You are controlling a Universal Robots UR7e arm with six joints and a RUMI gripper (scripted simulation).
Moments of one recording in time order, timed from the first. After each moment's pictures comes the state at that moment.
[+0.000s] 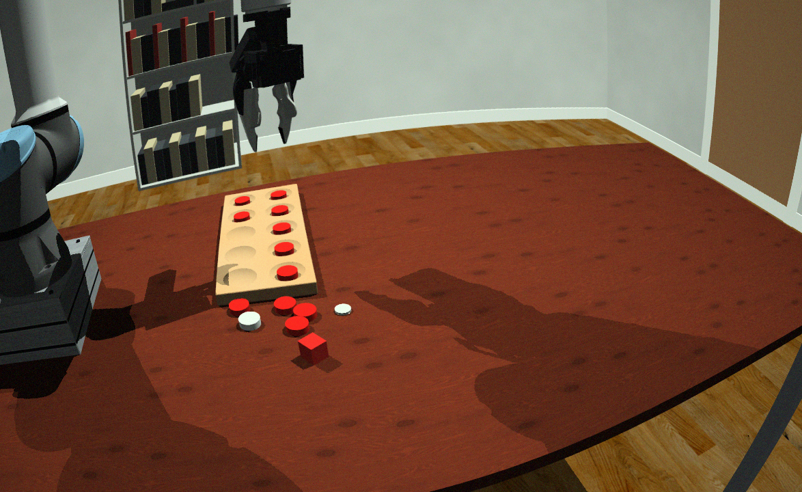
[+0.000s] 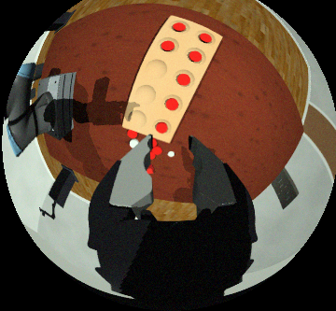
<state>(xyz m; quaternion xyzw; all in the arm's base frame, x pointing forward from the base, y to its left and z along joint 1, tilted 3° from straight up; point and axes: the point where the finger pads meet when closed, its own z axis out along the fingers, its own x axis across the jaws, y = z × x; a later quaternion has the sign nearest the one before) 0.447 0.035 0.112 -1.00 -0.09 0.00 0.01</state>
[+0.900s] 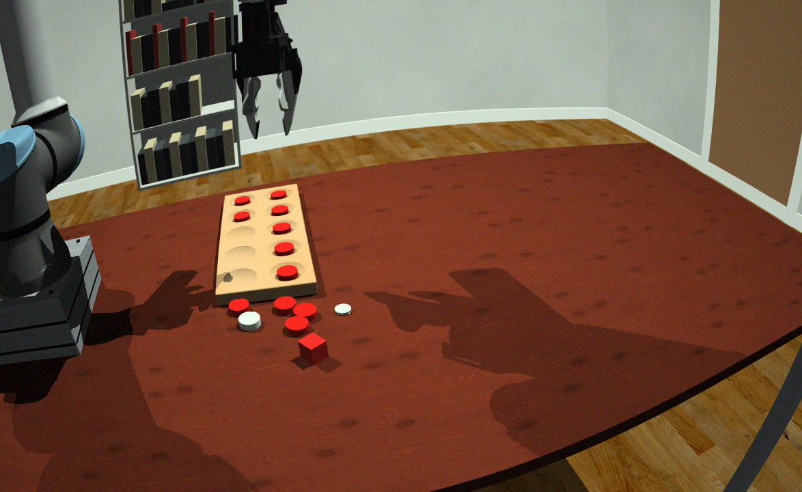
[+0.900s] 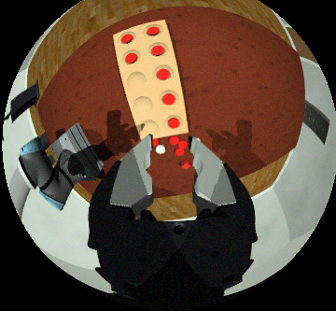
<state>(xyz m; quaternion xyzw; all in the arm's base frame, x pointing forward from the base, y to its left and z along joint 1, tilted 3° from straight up) 0.450 0.027 0.130 -0.98 0.20 0.00 0.01</state>
